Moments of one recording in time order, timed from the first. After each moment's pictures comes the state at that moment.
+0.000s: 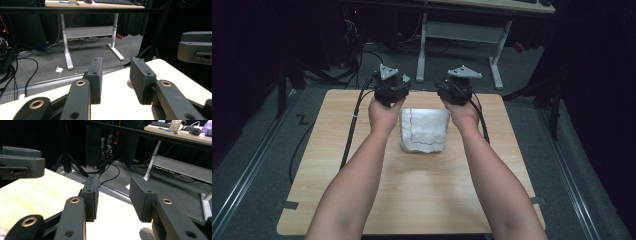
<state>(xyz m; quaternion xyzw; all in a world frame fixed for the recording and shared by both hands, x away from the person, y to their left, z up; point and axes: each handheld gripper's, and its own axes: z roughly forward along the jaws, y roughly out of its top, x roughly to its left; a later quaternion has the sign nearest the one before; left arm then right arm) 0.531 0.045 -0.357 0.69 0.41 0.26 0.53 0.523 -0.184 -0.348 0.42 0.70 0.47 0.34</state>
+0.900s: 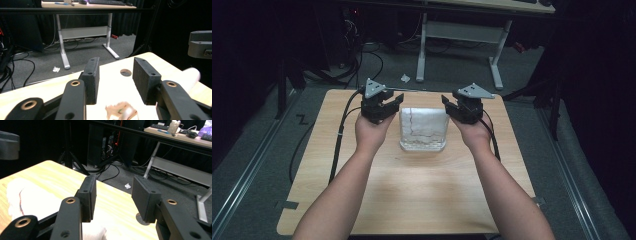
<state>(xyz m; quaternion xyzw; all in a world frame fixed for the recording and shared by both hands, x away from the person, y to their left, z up) 0.475 0.077 -0.361 0.69 0.40 0.26 0.55 0.463 -0.204 -0.360 0.40 0.70 0.47 0.35</state>
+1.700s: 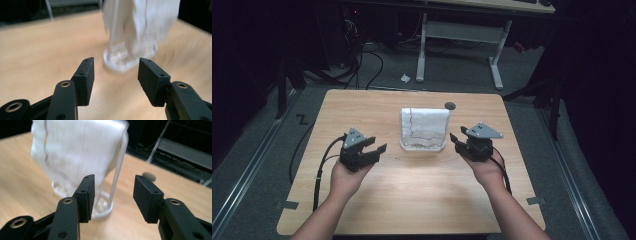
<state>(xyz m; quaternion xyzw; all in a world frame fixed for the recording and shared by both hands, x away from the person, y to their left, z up) 0.389 0.135 -0.462 0.77 0.39 0.18 0.47 0.386 -0.231 -0.425 0.40 0.74 0.42 0.32</state>
